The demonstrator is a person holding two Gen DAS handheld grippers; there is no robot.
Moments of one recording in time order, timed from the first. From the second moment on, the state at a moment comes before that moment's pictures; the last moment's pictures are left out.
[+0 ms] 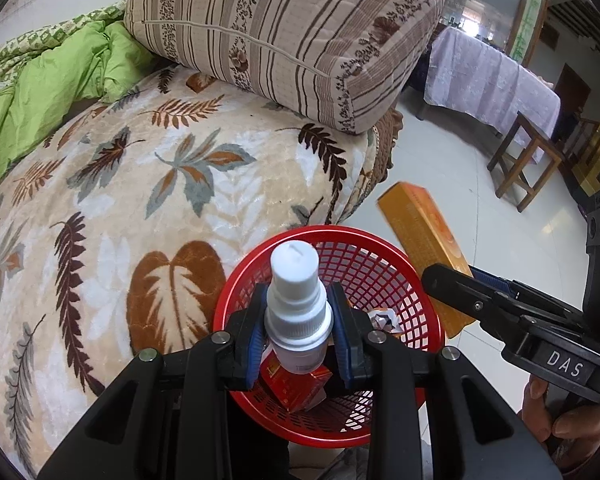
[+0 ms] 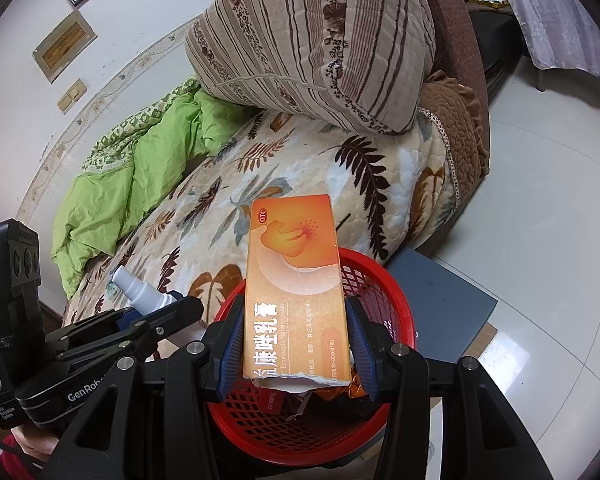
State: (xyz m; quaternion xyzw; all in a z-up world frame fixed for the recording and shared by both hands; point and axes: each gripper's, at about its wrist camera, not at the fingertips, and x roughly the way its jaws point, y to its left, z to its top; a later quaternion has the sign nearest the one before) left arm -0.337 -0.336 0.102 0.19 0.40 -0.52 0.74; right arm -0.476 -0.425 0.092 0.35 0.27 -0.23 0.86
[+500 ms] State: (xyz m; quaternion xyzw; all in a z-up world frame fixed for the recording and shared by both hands) left arm -0.337 -0.327 0.111 0.18 0.38 -0.51 0.75; right arm -0.476 -0.422 0.099 0.34 0.28 -0.25 0.86
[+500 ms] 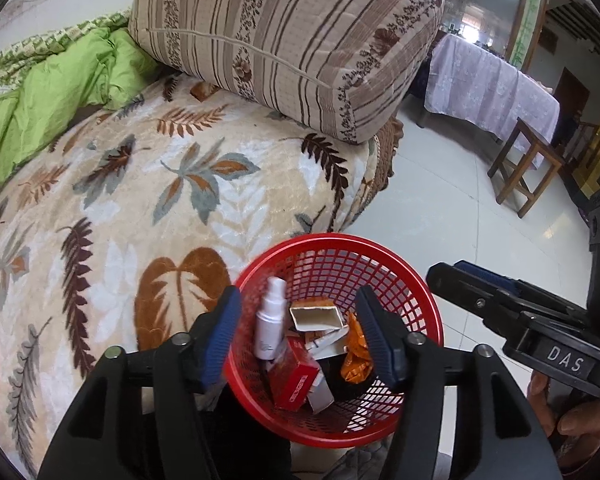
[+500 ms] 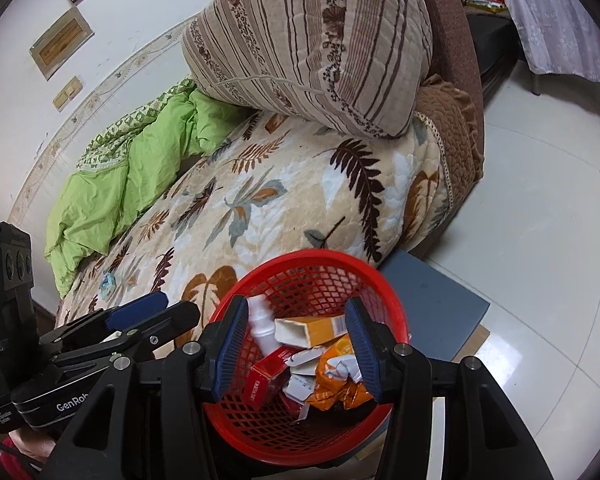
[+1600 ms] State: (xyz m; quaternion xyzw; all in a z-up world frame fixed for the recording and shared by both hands) left arm -0.305 -0.168 0.144 0.18 0.26 -0.39 0.86; right arm -0.441 -0.289 0.148 0.22 0.27 -0.38 0.86
